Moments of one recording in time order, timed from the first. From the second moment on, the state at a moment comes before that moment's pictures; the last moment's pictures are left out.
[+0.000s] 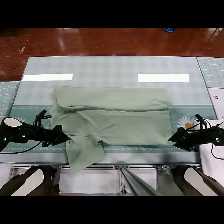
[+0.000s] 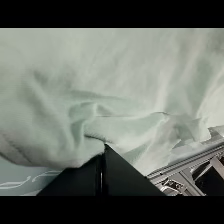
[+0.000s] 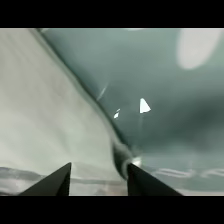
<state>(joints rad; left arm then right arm) 0.31 -1.06 0.36 0.87 -1.22 -1.30 -0.54 -1.04 0.41 -1.09 1.29 1.40</state>
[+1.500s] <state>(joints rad) 0.21 -1.79 1.53 0.77 -1.33 -1.45 -0.33 -1.53 1.11 -0.66 1.14 1.23</state>
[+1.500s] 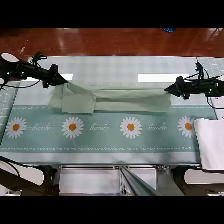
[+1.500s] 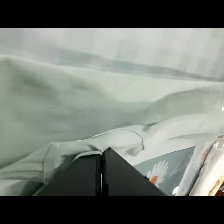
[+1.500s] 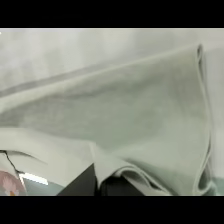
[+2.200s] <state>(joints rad) 0.18 -1.92 1.63 0.64 -1.17 -1.43 -0.33 -1.62 1.17 -0.59 0.92 1.24</state>
